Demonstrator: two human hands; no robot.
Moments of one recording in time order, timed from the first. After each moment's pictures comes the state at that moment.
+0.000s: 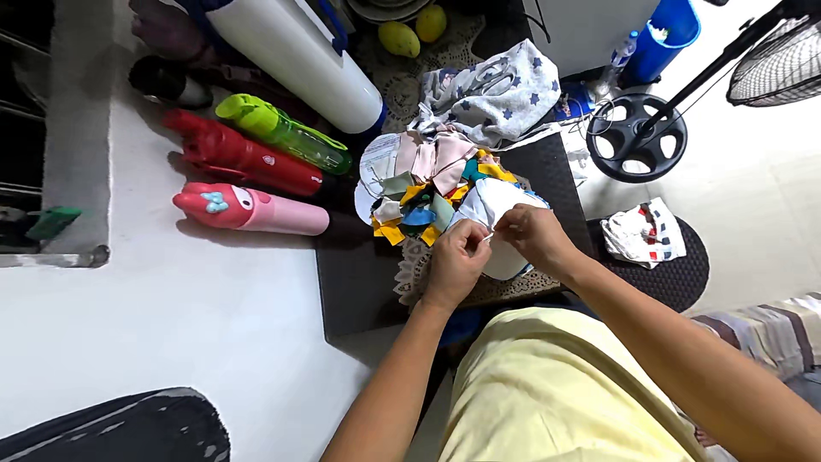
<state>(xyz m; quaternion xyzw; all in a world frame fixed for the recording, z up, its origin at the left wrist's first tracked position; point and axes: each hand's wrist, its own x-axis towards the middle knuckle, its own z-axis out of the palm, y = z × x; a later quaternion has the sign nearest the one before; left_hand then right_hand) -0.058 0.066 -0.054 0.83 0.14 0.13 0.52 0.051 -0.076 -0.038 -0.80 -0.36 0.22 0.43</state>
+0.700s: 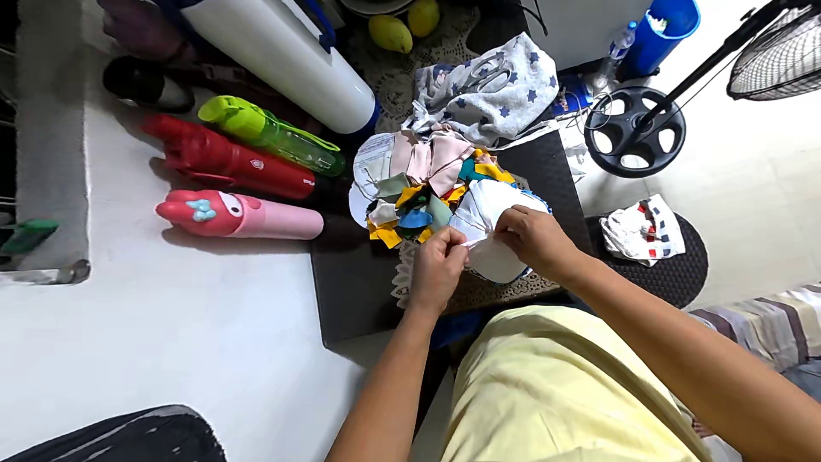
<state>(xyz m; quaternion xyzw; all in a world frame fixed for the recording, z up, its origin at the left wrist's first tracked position) -0.064 0.079 -0.039 0.77 0.26 0.06 0.57 0.055 -0.078 -0.045 -0.79 -0.43 0.16 0.40</state>
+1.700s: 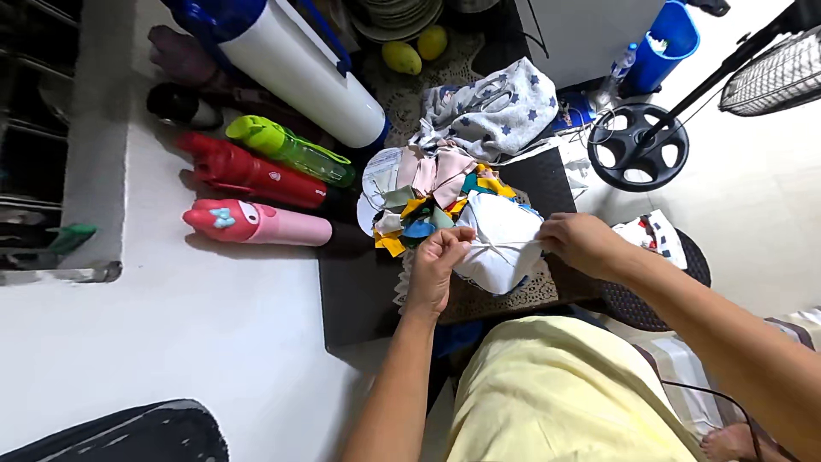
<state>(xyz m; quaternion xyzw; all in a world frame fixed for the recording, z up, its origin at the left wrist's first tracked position) -0.052 0.079 -0.039 0.62 0.25 0.13 0.74 0.102 -0.126 -0.016 -0.81 -0.45 0.27 0.24</state>
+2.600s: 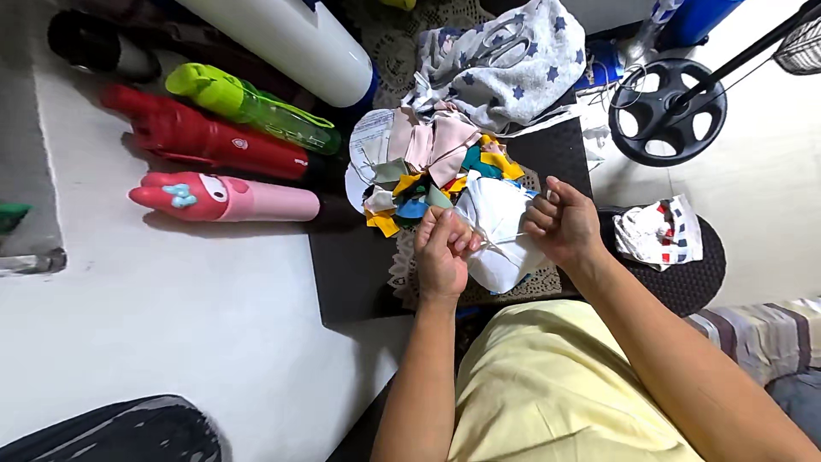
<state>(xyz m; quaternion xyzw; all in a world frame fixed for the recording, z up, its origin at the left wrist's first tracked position) -0.024 0.057 -0.054 0.44 0.31 0.22 0.81 0.090 -0.065 -0.053 -0.35 0.22 0.40 0.82</state>
